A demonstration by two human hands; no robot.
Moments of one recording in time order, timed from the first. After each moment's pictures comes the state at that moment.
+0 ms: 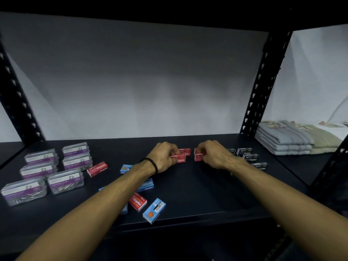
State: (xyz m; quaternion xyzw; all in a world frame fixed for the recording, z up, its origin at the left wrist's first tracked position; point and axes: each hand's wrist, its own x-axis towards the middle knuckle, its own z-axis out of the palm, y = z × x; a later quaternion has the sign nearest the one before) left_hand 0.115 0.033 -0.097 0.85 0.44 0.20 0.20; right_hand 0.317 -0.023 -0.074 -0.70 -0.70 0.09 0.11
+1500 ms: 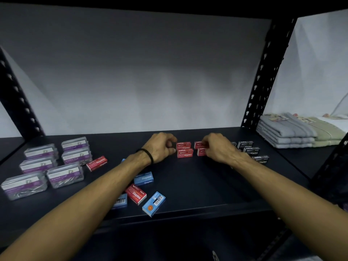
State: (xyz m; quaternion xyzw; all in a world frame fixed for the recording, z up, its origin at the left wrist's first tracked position) left_hand 0.107 0.034 -0.085 0.85 0.44 0.21 0.19; right_hand 0.324 -0.024 -0.079 -0.72 -0.68 0.02 0.12
